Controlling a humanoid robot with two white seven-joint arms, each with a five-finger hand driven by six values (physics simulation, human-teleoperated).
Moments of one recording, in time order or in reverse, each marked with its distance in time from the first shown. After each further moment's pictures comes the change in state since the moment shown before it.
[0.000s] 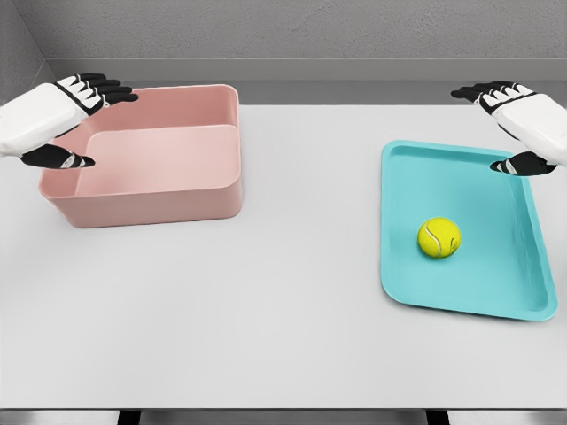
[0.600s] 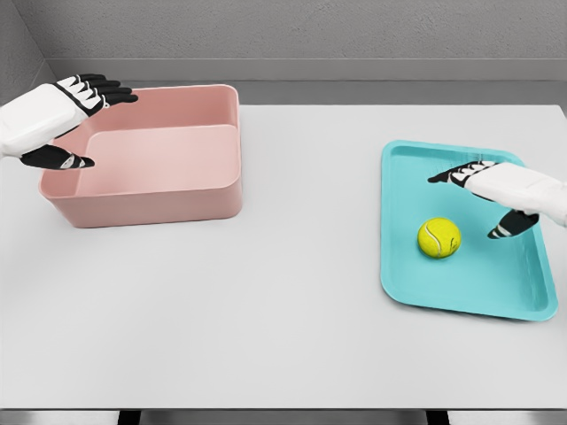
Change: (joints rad) left arm 0.002 0.005 -0.001 -0.003 0.000 0.000 -0.001; right arm -0.011 -0.008 0.050 -0.005 -0.004 -0.022 0.426
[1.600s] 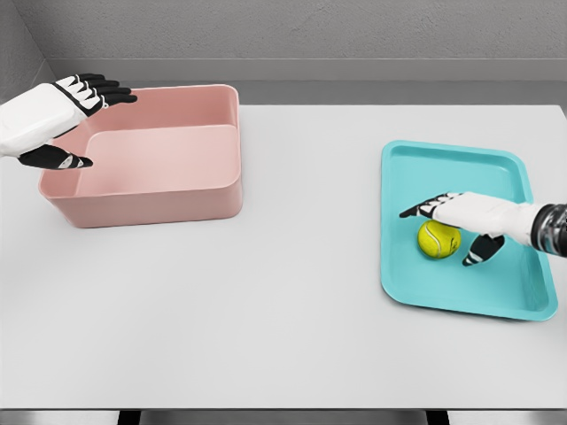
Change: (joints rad) left arm -0.002 0.007 0.000 -0.006 -0.002 0.000 -0.002; right arm -0.075 0.076 0.152 0.019 -0.002 0.014 0.073
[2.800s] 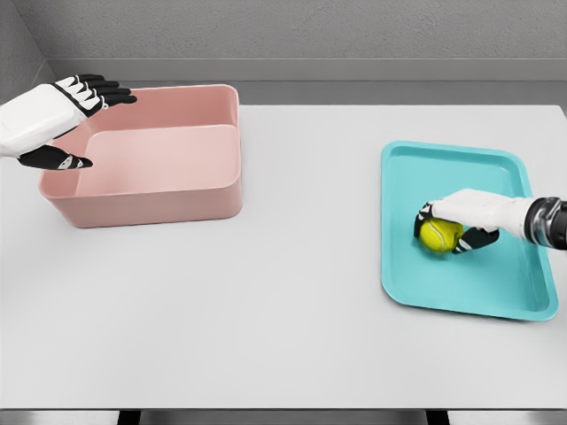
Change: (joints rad) left arm 0.002 0.001 0.000 0.000 -0.001 0.000 0.000; right arm -0.066 0.028 0.039 0.041 0.005 0.024 0.035
